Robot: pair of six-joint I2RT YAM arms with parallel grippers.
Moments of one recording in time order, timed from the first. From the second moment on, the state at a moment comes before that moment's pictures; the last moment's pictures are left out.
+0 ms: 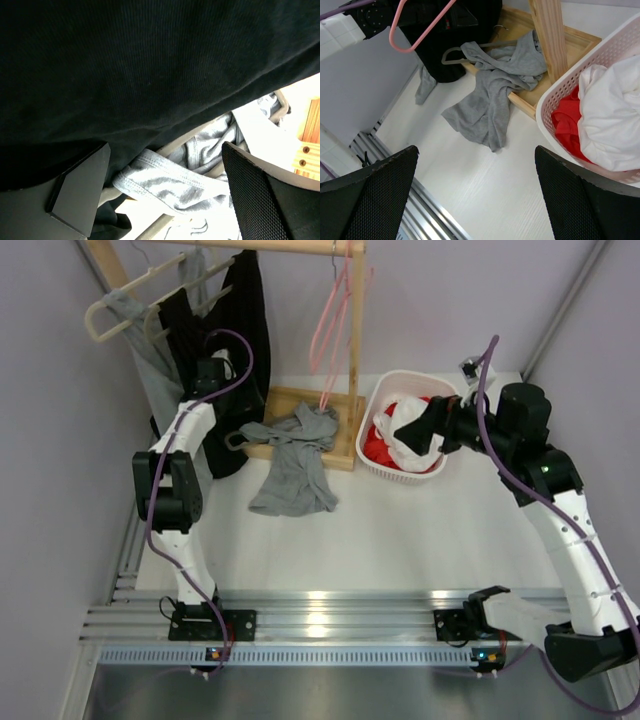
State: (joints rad) left arm -0.03 2.02 1.71 -0.35 0.12 -0.33; right arm 0.29 1.07 1.34 -0.56 -0.47 0.31
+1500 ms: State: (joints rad) left arm -0.18 2.00 1.46 -0.25 -0.01 -0.35; right arm 0.29 1.05 1.29 -0.55 -0.54 0.32
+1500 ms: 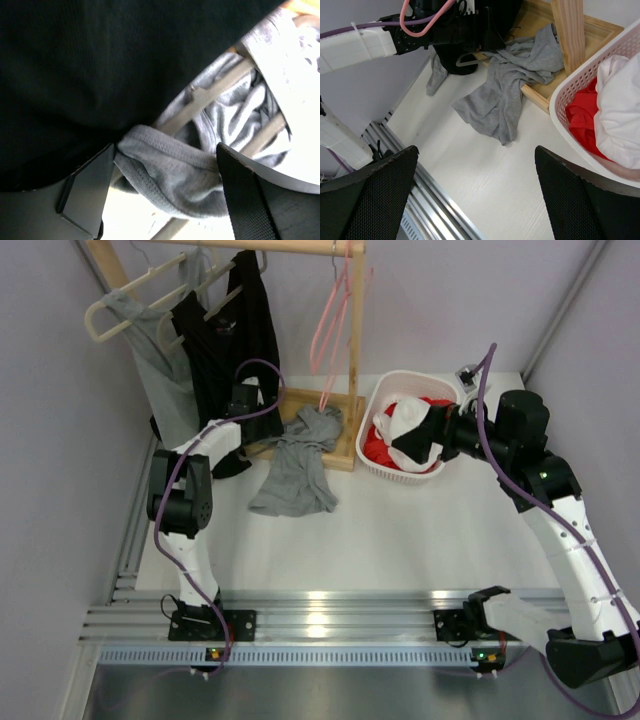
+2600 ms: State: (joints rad) left arm -0.20 1.73 1.46 -0.36 0.37 -0.53; right arm 0.29 1.03 1.28 -0.55 -0.54 0.35
